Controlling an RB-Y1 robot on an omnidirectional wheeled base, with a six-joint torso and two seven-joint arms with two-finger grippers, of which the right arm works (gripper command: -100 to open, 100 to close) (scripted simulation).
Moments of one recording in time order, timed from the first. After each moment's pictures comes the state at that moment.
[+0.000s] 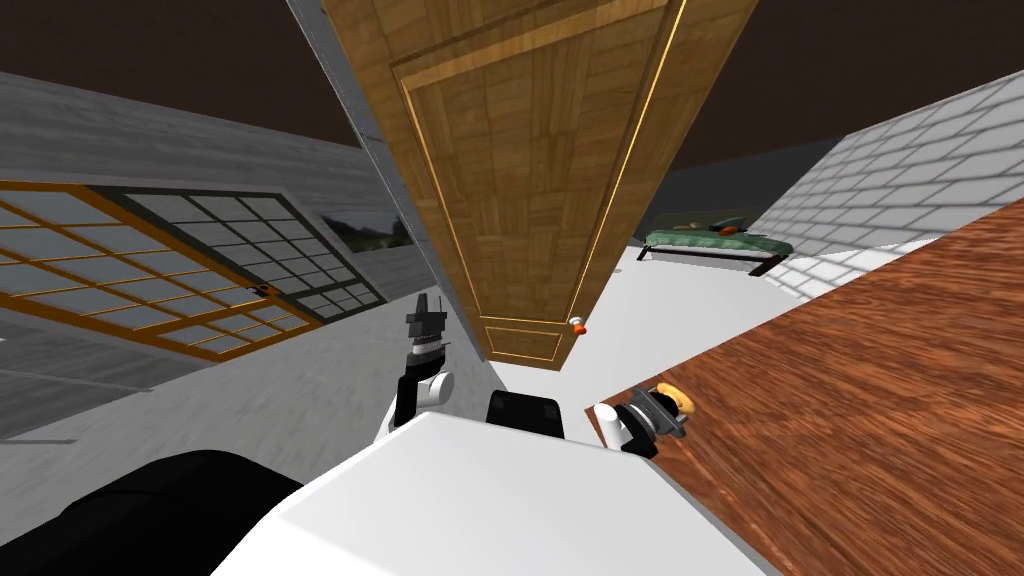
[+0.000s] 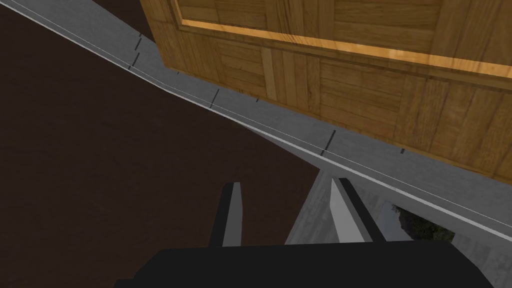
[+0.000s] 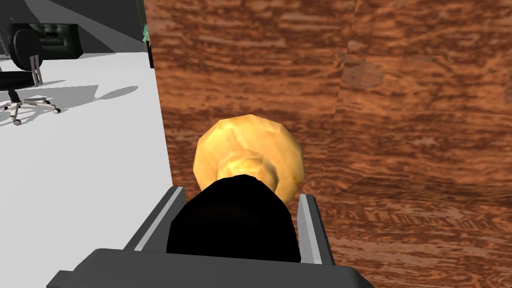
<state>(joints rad) 0.12 -0.05 -0.22 -0.93 -1.14 -1.05 -0.88</state>
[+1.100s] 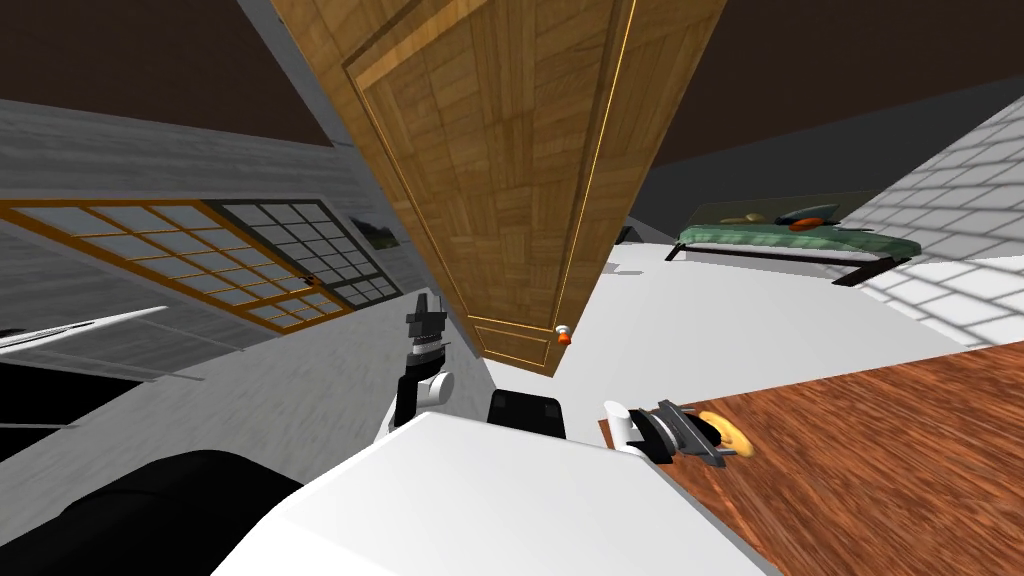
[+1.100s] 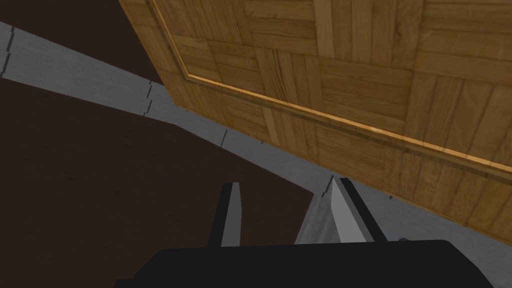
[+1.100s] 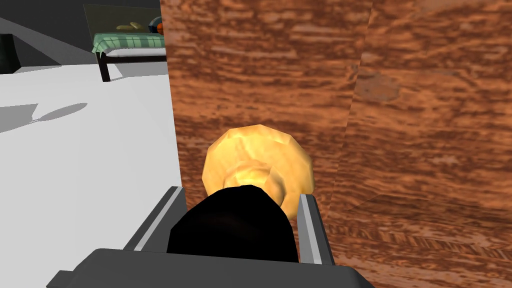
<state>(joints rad) 0.07 -0.08 -0.34 -0.89 -1.24 -1.18 -0.84</state>
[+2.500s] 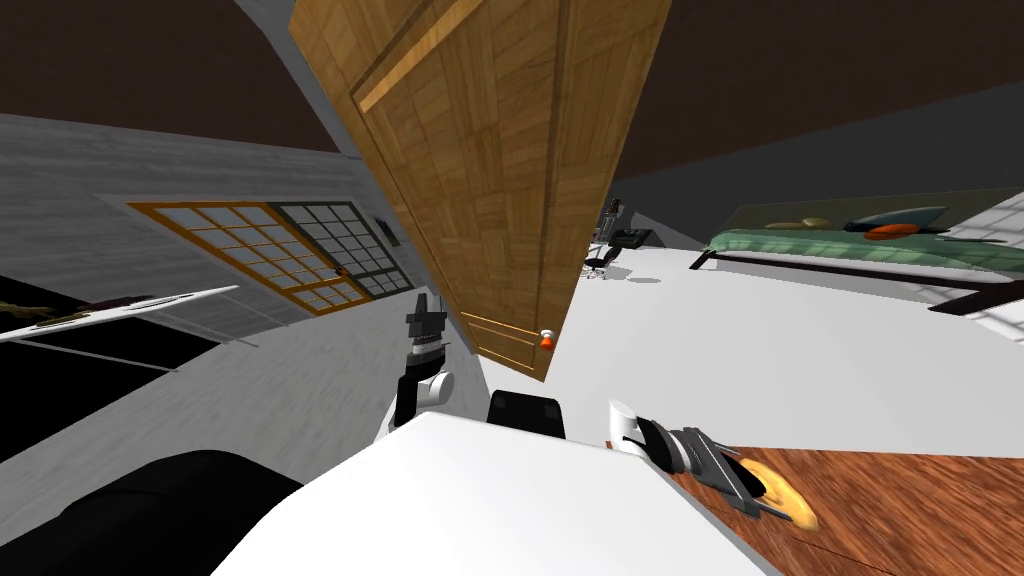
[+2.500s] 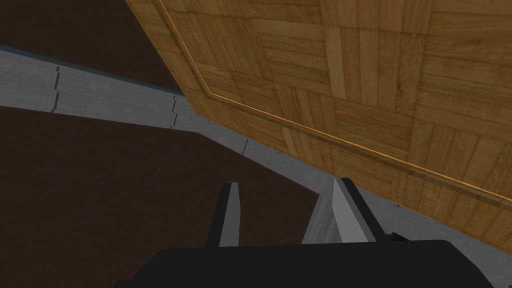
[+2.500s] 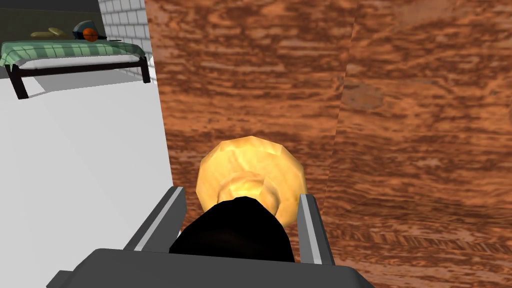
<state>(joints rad) 0.02 -0.04 -0.48 -0.86 -1.36 -1.34 -0.78</state>
